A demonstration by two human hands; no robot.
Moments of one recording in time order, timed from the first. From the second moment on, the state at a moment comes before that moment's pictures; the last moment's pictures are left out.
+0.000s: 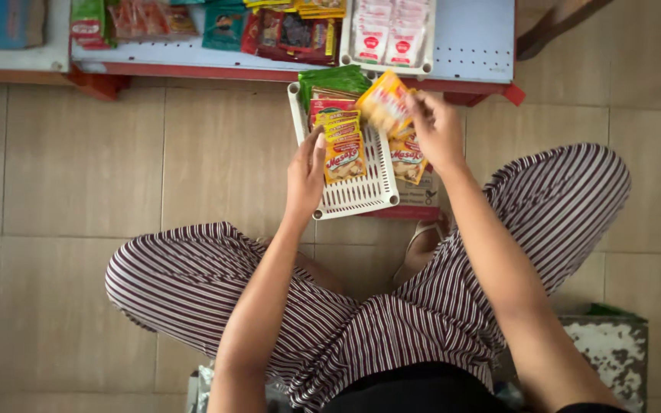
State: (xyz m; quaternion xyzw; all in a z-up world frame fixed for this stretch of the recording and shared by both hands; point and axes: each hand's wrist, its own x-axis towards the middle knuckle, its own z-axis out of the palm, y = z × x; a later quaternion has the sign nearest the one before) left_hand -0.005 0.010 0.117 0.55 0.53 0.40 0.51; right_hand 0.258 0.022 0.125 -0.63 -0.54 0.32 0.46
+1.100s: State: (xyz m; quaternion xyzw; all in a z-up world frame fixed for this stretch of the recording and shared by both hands) left_hand 0.003 -0.015 -0.006 0.53 0.45 0.35 0.62; right_hand 0.190 -0.019 0.035 -0.60 -0.69 0.30 0.27
